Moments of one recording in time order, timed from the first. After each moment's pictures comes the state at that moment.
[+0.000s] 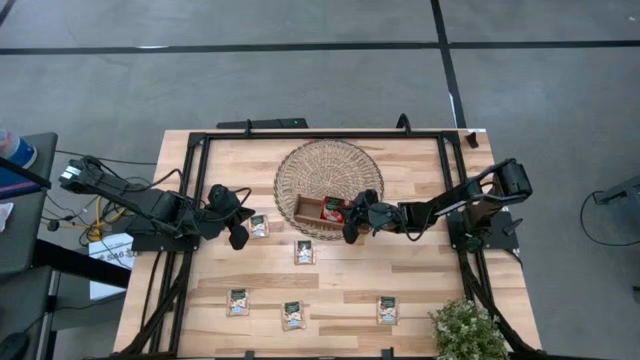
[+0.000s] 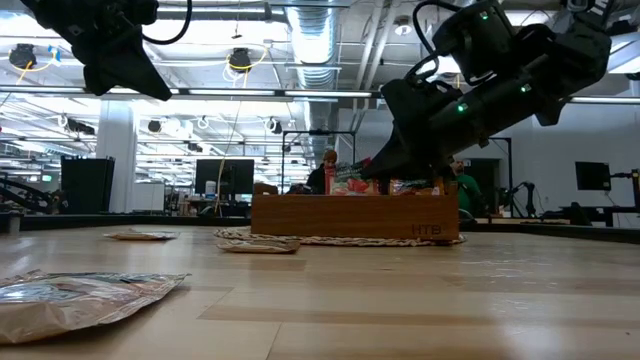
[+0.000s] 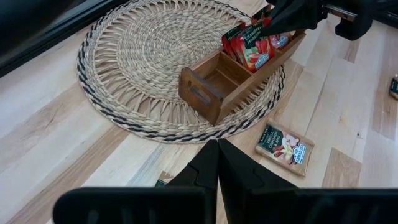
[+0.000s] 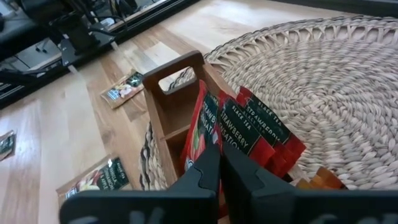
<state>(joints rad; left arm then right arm) -0.35 0.82 0.64 -0.59 -0.63 -0.72 0.09 1.67 0.56 0.63 0.43 0.50</state>
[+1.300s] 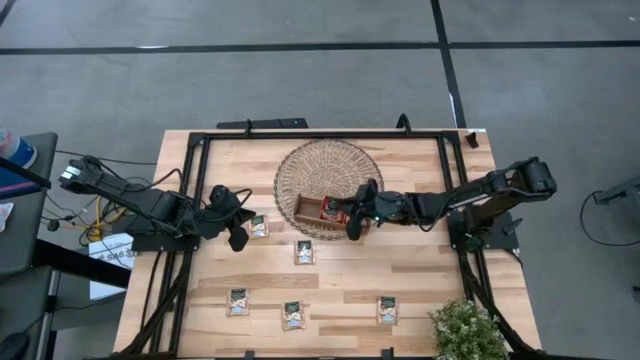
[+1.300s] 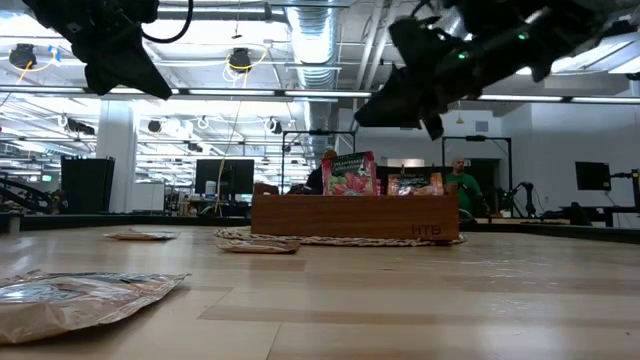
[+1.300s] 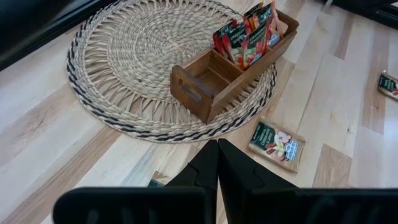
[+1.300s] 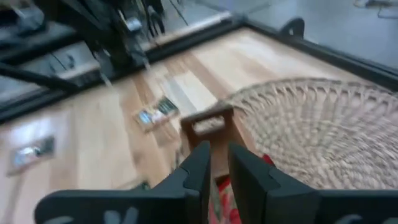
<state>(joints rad) -0.35 0.82 0.64 -0.57 -0.60 -0.70 0.07 1.47 0.64 0.45 0.35 0.33</state>
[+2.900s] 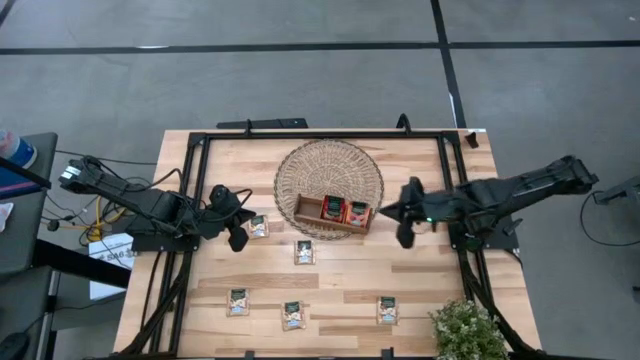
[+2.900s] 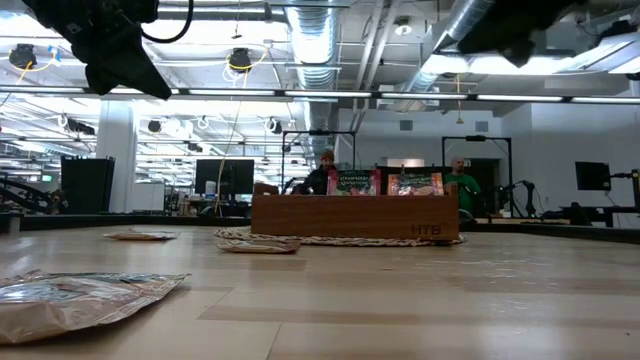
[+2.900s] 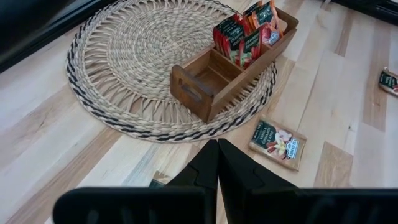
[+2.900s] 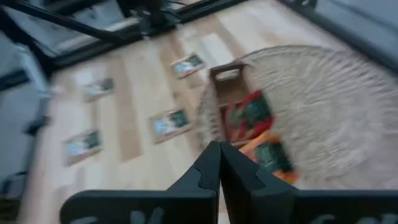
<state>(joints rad) -0.35 0.82 0.64 -0.57 -0.60 -0.69 0.27 0.93 0.79 -0.47 0.37 0.44</state>
